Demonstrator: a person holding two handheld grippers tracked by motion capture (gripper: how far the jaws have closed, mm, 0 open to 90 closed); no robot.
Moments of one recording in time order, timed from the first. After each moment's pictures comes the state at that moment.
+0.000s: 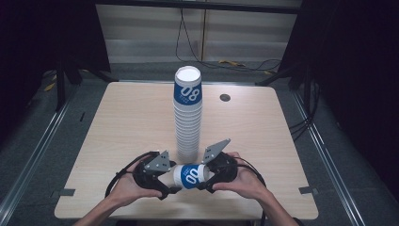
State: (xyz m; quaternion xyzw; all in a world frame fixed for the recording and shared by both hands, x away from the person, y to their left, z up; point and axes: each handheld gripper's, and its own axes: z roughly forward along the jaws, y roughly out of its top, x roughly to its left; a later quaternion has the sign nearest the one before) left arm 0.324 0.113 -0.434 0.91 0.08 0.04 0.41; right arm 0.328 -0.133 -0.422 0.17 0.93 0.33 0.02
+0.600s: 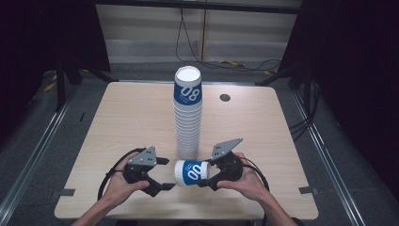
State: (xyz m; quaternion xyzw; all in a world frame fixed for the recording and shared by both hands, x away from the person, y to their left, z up) left arm 0.330 0.140 -0.438 0.87 0.12 0.00 0.48; right arm 0.328 -0.148 -0.427 0.19 0.89 0.40 0.00
